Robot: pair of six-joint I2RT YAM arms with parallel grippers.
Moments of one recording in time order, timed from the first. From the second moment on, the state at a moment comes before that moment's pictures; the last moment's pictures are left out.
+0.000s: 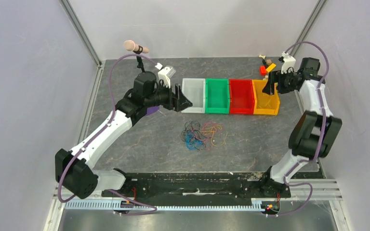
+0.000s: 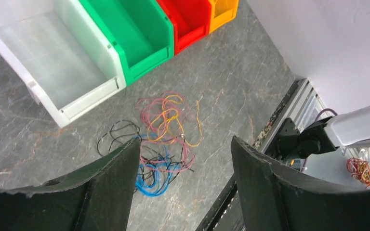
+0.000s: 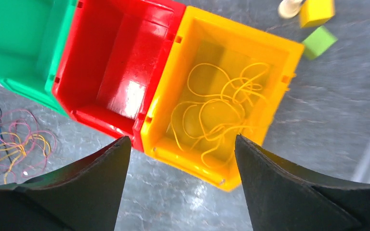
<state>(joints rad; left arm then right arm) -0.52 1.30 1.15 -0.26 0.47 -0.35 -0.35 1.80 1.46 -0.62 -0.61 -0.36</state>
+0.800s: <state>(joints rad) -0.51 1.55 0.96 -0.21 0.53 -0.46 0.39 1.37 0.84 -0.69 -0.60 -0.48</state>
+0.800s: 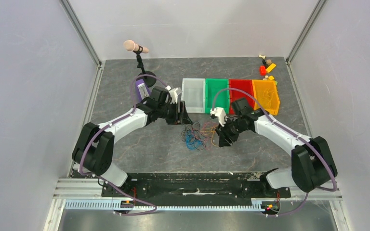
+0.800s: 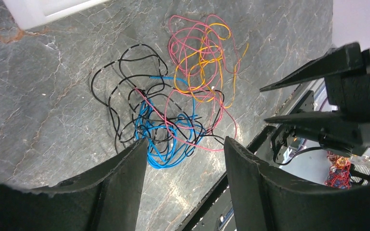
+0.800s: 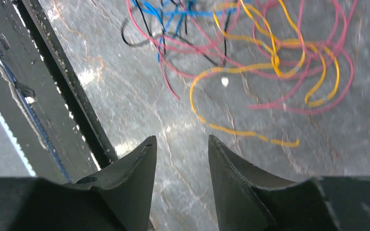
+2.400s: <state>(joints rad) -0.53 1.64 0.84 -0.27 0.40 -0.51 0.12 1.13 1.35 -0.33 -0.59 -0.13</state>
